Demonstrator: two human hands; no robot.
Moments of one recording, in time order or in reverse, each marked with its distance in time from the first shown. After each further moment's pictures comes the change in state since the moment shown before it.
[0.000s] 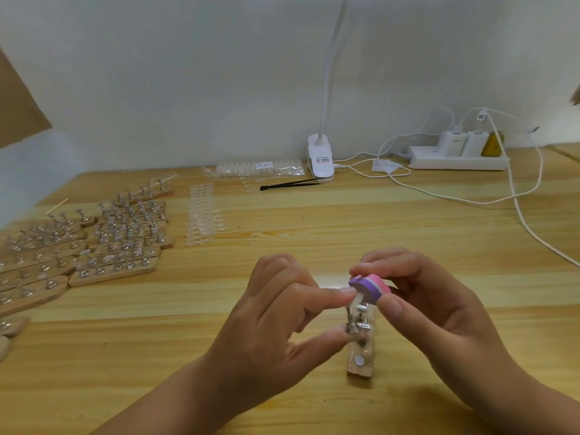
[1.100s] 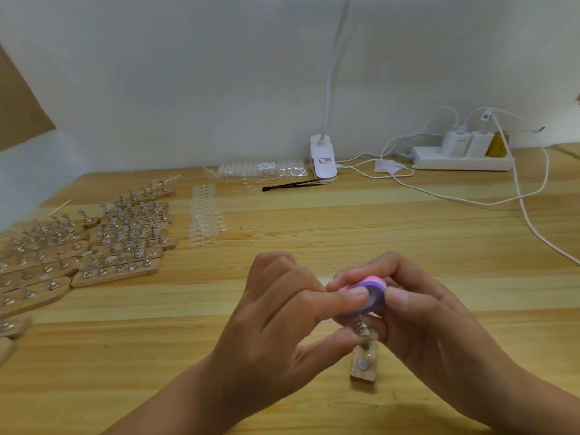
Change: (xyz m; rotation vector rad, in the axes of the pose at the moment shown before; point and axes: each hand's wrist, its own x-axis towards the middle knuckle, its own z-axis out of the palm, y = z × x) left_hand 0.005 0.001 -0.002 0.086 0.036 0.057; right_hand 0.008 0.008 -0.004 0.458 -0.189 0.283
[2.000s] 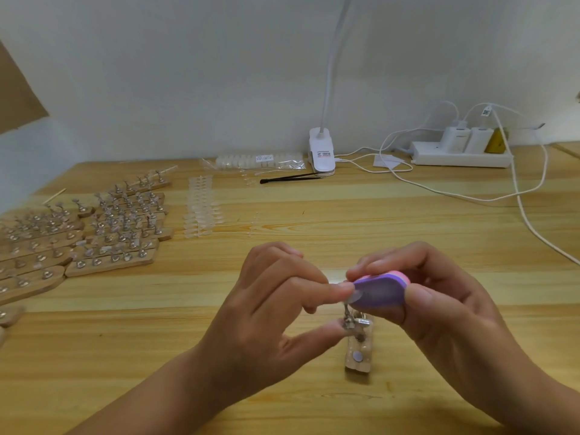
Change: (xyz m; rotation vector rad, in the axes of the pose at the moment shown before) left_hand -0.006 -0.003 -0.001 -0.052 -0.041 -0.044; right_hand -0.008 -0.005 -0.001 -0.208 0.114 -0.112
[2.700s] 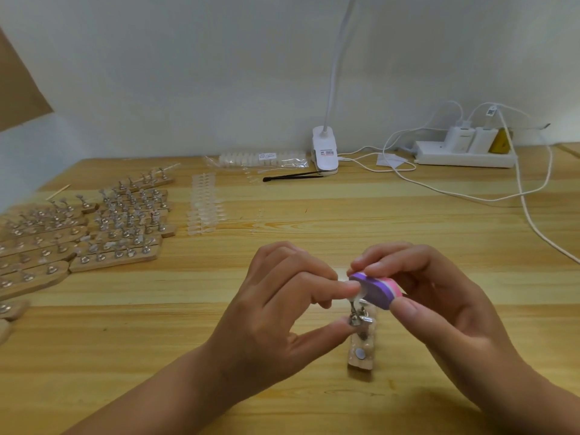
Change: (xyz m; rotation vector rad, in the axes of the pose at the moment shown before) left_hand -0.002 0.000 0.003 -0.014 -0.012 -0.049; right_hand -0.004 0.002 0.001 -0.215 0.012 -0.164
